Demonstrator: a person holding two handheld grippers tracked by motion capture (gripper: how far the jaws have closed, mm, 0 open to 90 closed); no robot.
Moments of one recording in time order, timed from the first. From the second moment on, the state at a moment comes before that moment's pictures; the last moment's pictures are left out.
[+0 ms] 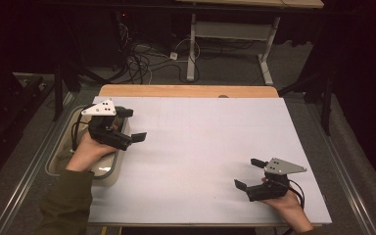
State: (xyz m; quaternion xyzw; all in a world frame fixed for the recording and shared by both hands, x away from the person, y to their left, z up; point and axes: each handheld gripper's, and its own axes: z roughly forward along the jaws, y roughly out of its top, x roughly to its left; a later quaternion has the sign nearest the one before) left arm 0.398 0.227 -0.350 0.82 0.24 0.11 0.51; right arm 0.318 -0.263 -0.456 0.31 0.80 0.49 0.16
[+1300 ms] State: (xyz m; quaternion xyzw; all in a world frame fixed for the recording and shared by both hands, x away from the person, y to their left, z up) left arm 0.396 0.309 -0.361 0.79 0.34 0.18 0.48; right arm 0.318 -0.263 -0.456 0.32 0.79 0.50 0.16
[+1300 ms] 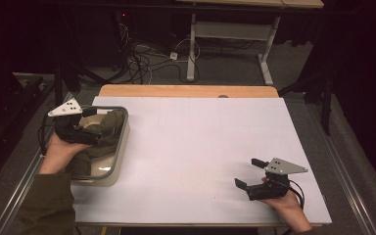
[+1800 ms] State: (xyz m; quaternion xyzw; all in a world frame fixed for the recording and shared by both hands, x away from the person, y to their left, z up) left arm 0.421 0.334 -0.368 0.78 0.37 0.18 0.47; right arm 0.319 -0.265 -0.456 0.33 0.78 0.50 0.17
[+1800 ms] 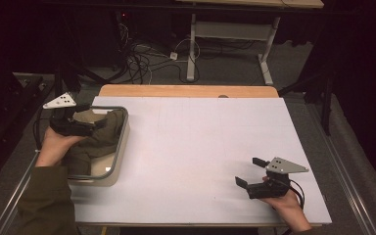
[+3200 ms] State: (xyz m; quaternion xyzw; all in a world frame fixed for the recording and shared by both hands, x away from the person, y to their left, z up) left arm 0.445 0.334 -0.414 0.83 0.46 0.16 0.29; right arm 0.319 -0.266 -0.455 0.33 0.78 0.50 0.17
